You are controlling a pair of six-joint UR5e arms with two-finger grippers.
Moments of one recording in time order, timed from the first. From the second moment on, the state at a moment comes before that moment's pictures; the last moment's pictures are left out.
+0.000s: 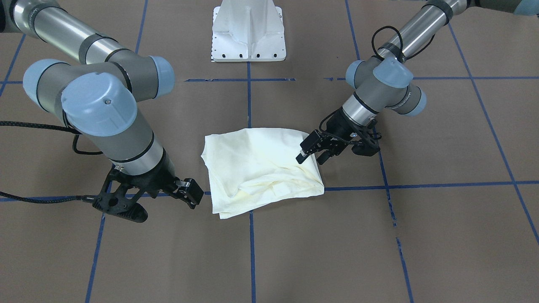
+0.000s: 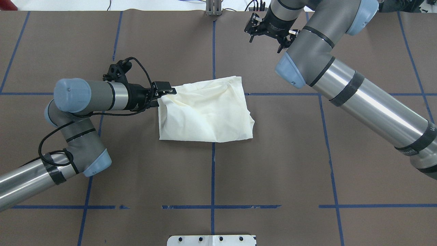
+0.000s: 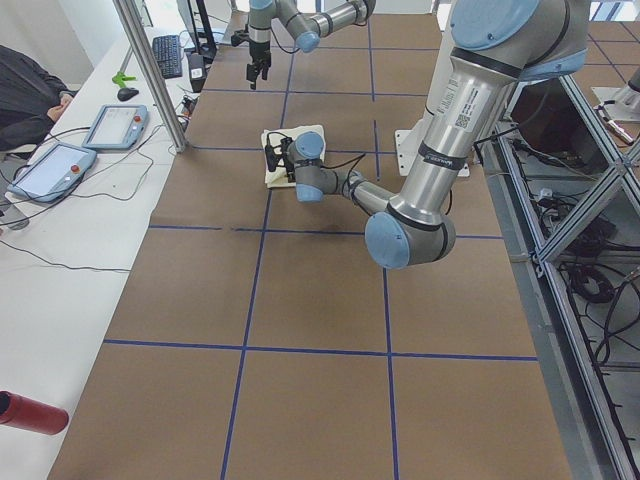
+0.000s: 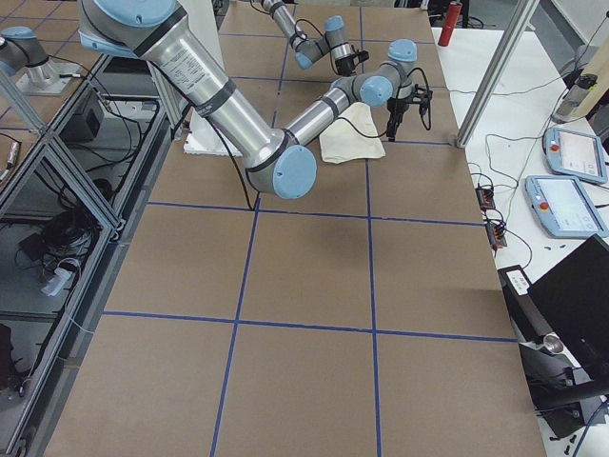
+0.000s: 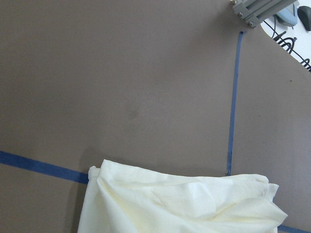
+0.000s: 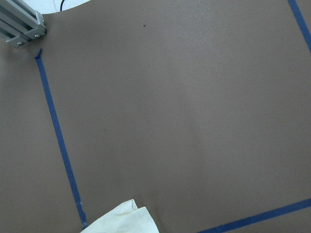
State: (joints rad) left arm -0.65 -2.05 -1.38 -2.73 -1.83 -1.69; right arm 0.91 -0.74 1.39 -1.49 2.09 1.27
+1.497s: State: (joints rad) left arm -0.47 -2.00 -1.47 -2.81 -2.04 -1.72; right arm 0.94 -0.76 1.45 -1.54 2.10 1.25
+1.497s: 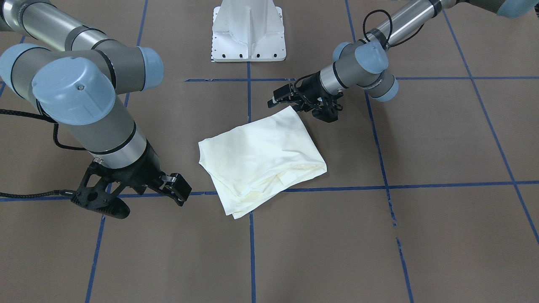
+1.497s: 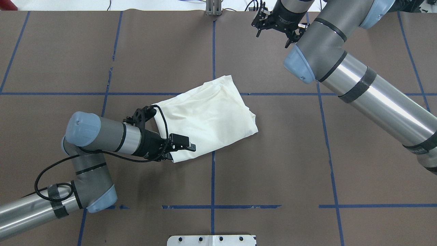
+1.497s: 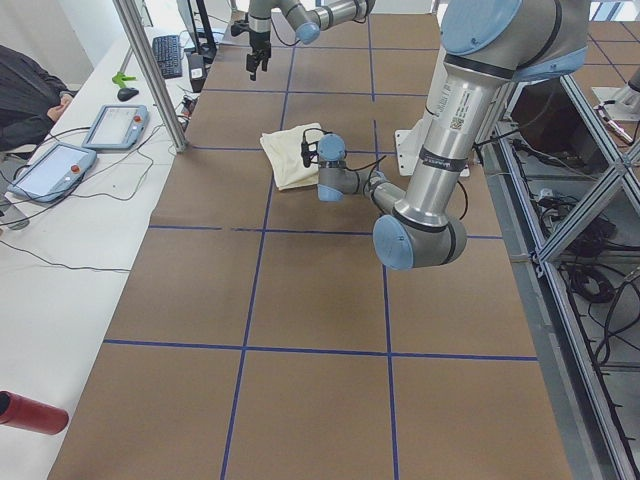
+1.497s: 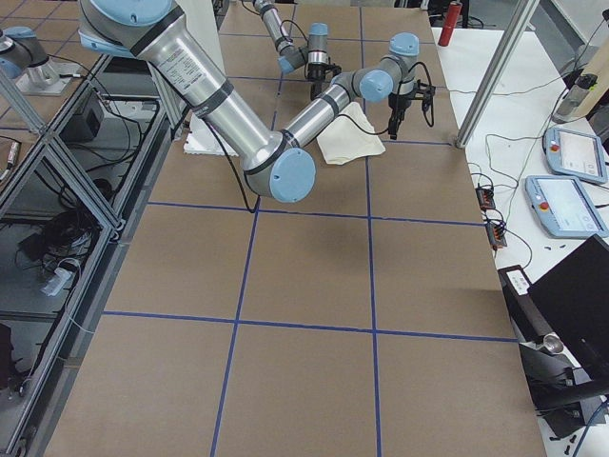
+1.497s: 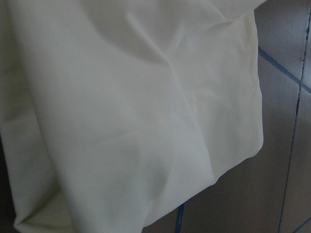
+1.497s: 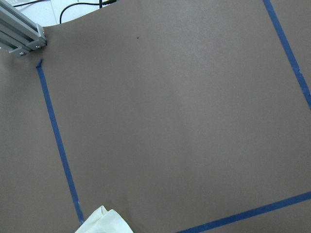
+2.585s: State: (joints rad) left arm -0.64 -1.68 -1.70 -2.80 -1.99 -1.50; right arm 0.96 -0.95 1.65 -1.54 2.09 1.08
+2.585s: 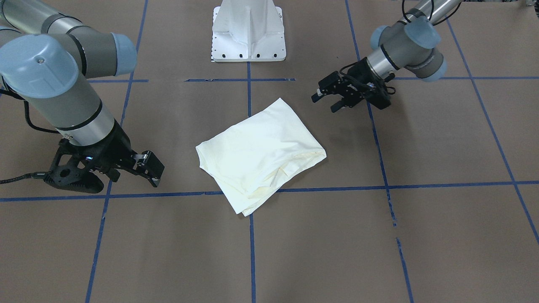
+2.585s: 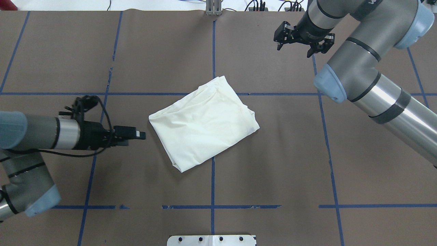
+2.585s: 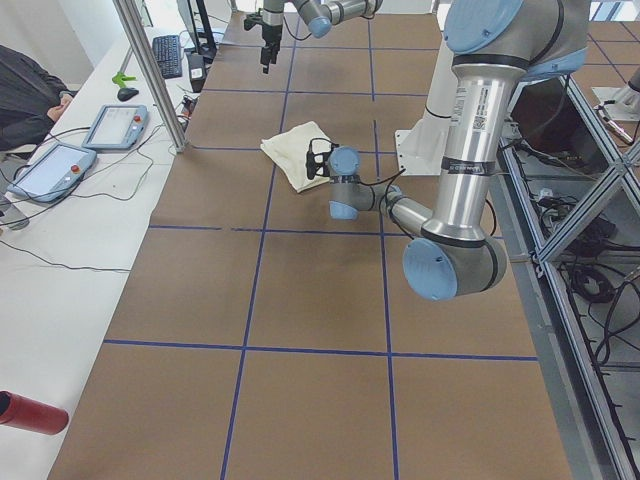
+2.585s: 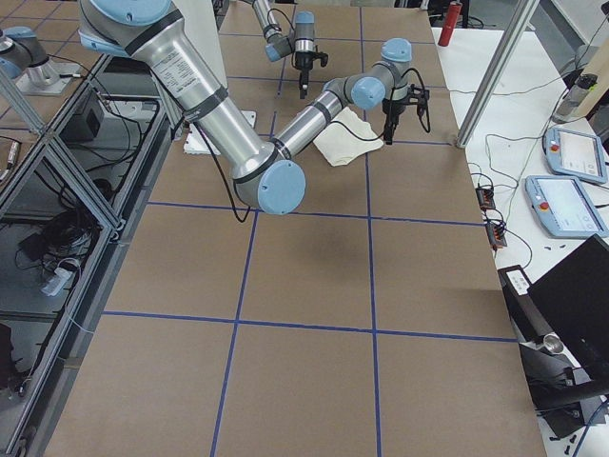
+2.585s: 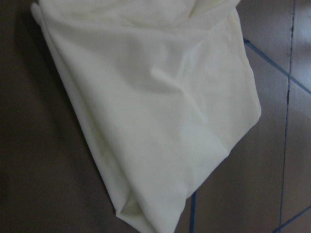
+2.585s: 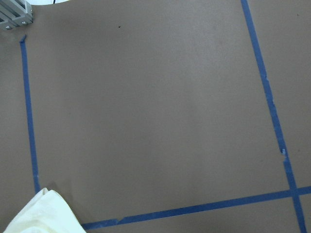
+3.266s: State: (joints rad) left arm -1.05 -1.52 -1.71 -2.58 -2.04 -0.88; right arm 1.10 -1.28 1.77 -1.53 2.09 0.63
